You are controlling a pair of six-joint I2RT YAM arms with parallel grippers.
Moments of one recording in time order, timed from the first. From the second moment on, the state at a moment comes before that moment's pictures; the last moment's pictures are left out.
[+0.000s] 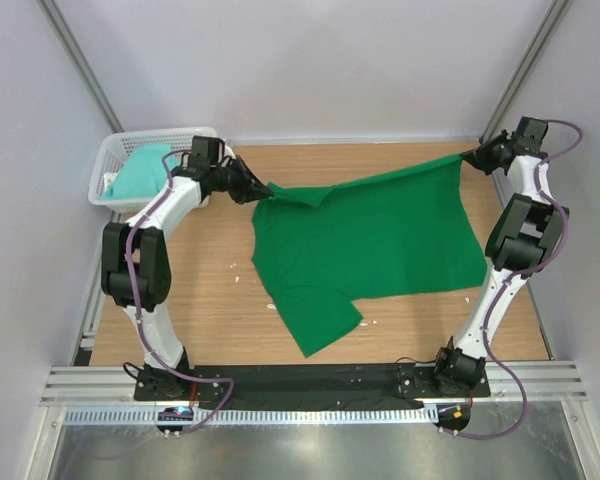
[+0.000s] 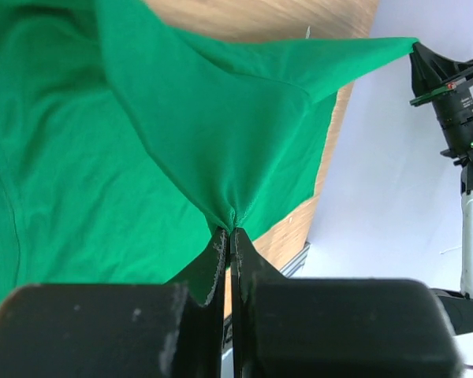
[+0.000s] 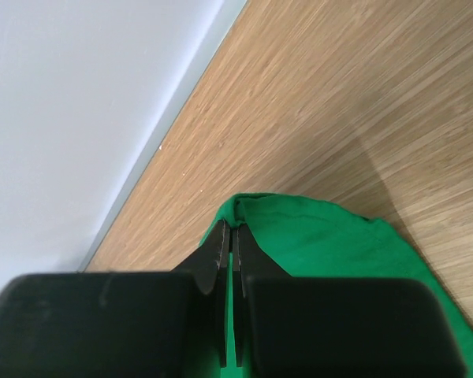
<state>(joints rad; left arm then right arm) -0.18 1.88 1.49 -0.38 0.63 -0.85 -0.40 2.25 1.94 -0.38 -0.43 0.74</state>
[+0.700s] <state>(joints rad) -0.23 1.67 1.24 -0.38 0.50 -0.97 -0.41 2.17 1.78 -0.41 -0.41 0.69</state>
